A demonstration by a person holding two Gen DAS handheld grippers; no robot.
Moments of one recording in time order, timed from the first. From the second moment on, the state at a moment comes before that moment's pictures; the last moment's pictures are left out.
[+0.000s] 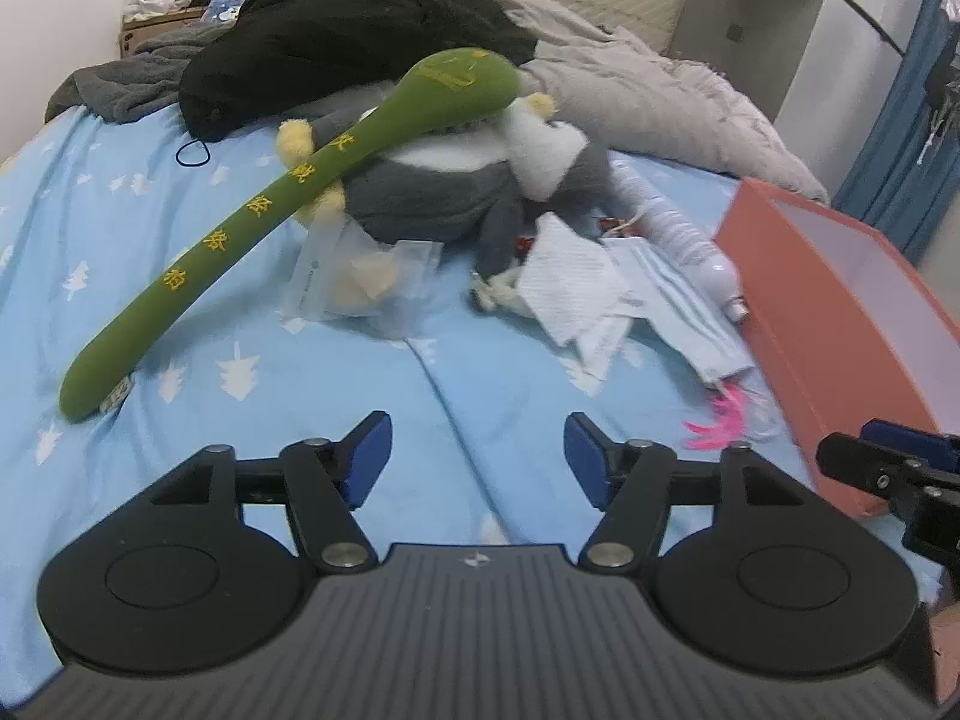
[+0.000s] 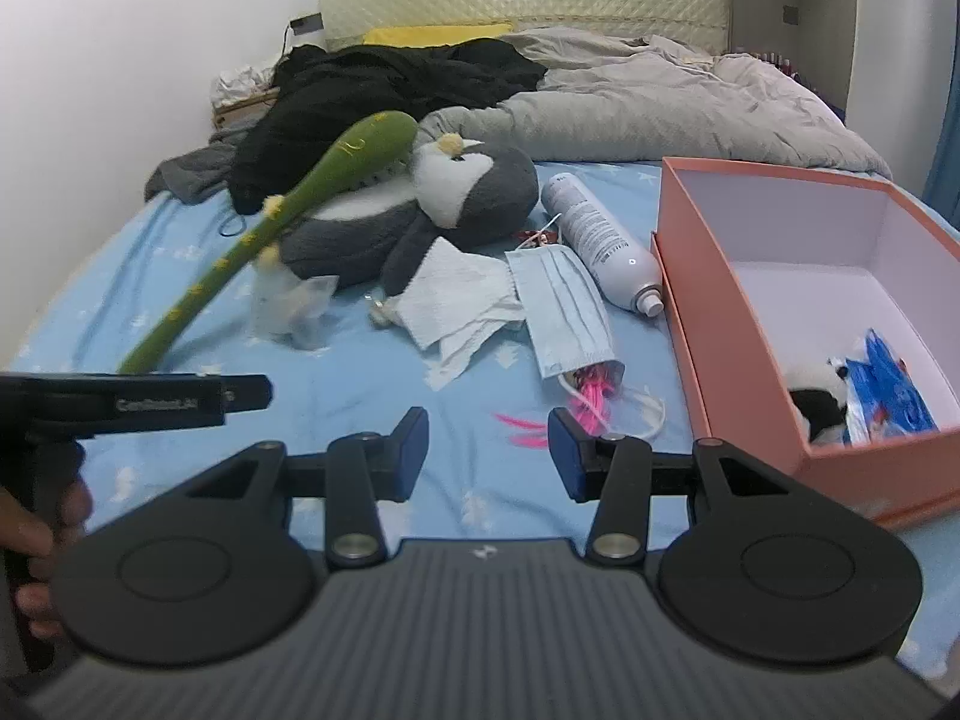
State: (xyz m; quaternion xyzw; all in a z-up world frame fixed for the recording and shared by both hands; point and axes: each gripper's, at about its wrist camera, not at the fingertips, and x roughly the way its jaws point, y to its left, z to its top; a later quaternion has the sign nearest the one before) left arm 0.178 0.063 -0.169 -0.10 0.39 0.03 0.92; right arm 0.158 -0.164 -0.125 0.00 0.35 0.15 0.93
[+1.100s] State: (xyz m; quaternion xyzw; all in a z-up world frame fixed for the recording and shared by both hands) left arm 0.314 0.104 -0.245 0.00 0.37 0.08 0.93; right arm 0.282 -0.116 -0.217 -0.17 0.36 0.11 0.91
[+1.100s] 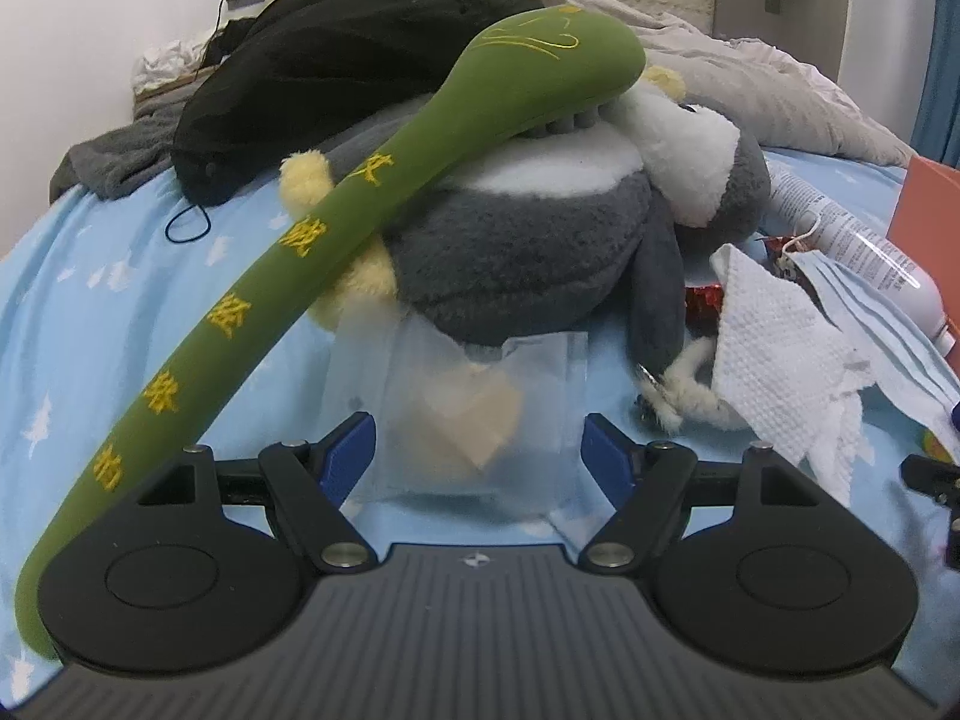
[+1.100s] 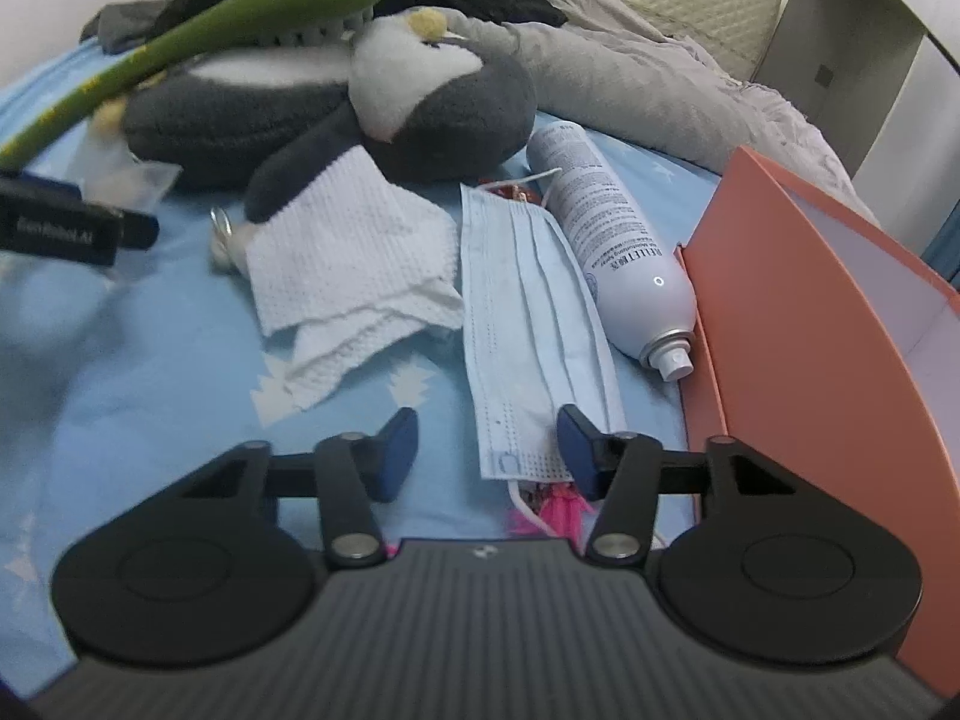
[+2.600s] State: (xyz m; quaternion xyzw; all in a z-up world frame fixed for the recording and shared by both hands) left arm 0.221 0.061 -0.217 -0.09 0.39 0.02 0.92; right arm 0.226 -0.129 -0.190 -0.18 0.30 0.14 0.93
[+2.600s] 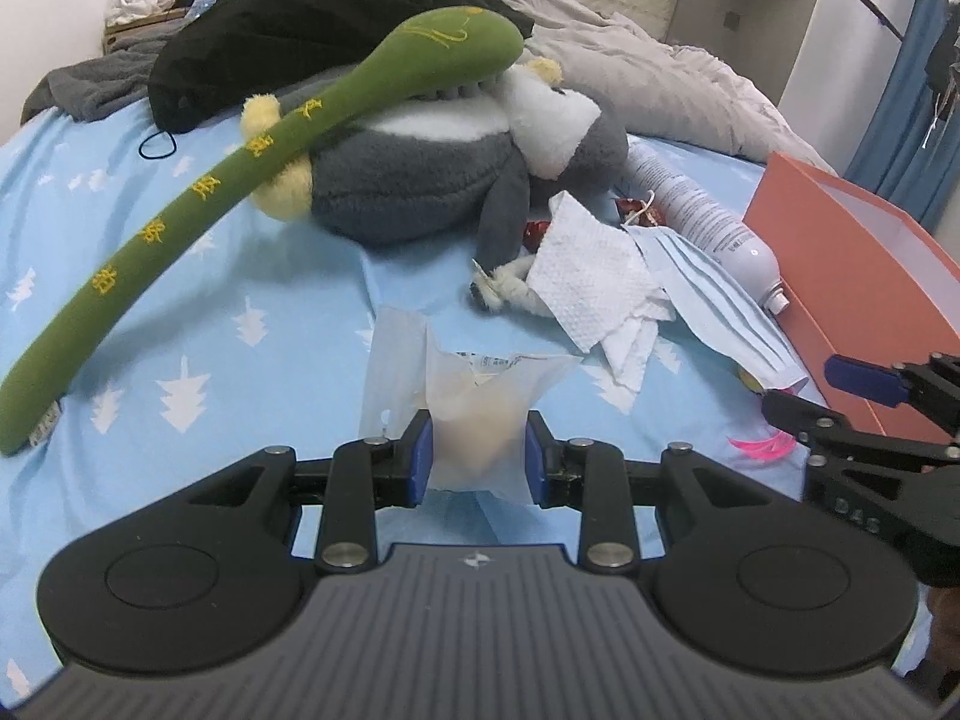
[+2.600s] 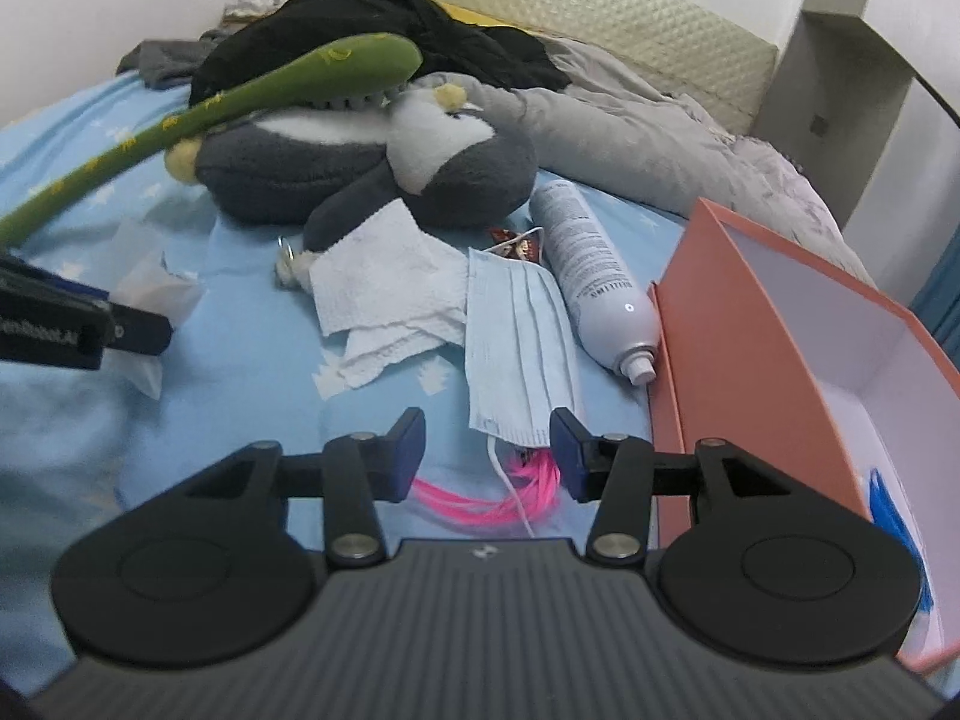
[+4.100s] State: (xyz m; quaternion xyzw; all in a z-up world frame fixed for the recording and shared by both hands) left arm 0.128 0.026 -0.203 -0.10 0.42 0.00 0.90; right arm 0.106 -0.123 -0.161 -0.19 0.35 0.22 0.89
